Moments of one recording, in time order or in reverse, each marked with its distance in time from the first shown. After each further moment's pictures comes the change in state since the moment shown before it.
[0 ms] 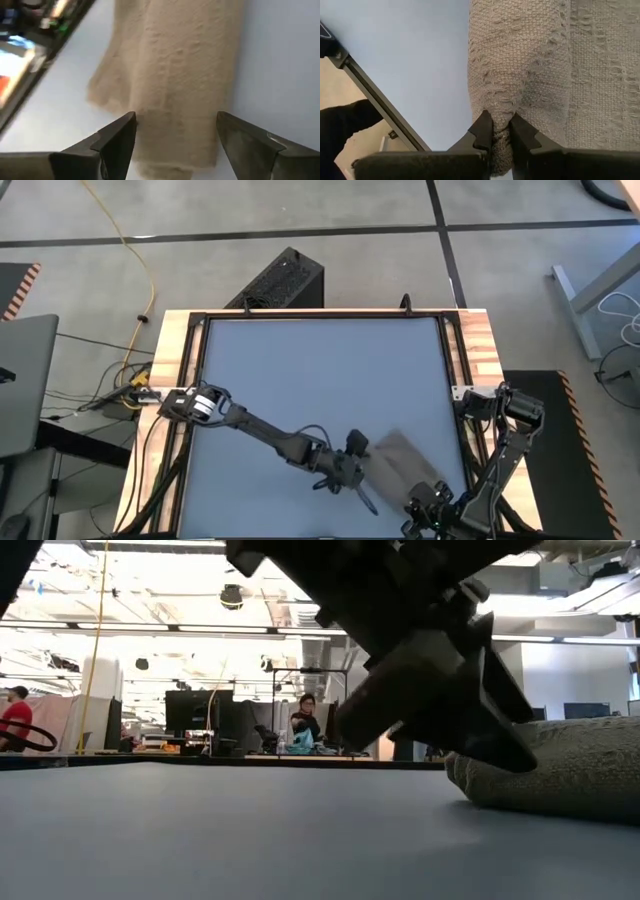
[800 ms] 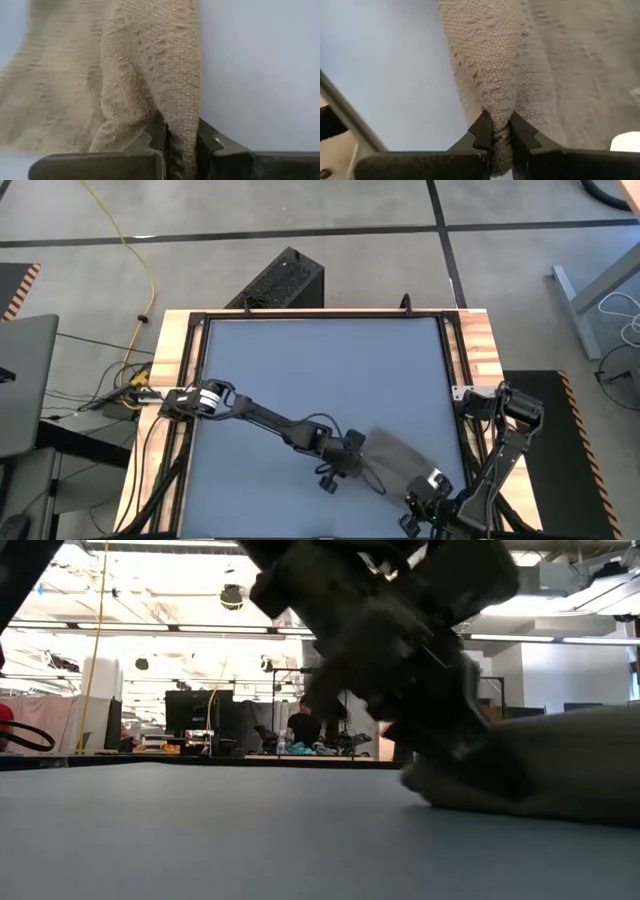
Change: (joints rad) left arm 0.091 0.029 0.007 -0.170 0.441 -0.258; right arm -0.012 -0.001 0.001 -0.084 -0.052 -0.006
